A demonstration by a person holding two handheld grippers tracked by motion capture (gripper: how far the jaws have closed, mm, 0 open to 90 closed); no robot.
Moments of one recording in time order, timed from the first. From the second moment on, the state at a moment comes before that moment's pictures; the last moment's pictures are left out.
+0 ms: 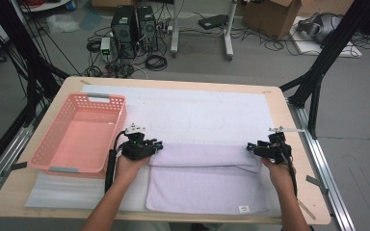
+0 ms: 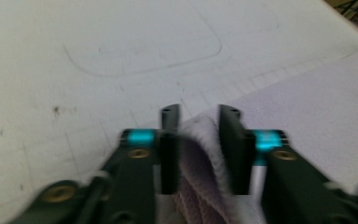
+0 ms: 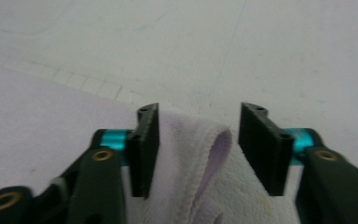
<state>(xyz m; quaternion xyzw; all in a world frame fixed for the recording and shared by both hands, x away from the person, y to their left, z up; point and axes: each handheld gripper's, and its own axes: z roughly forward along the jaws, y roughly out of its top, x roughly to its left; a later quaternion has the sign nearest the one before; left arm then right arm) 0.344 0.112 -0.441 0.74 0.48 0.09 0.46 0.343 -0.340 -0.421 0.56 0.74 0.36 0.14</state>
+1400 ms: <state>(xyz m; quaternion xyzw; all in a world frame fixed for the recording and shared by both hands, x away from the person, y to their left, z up) 0.239 0.149 -0.421 0.73 0.39 0.09 0.55 0.186 -0.358 -0.413 0.43 0.77 0.44 0.19</state>
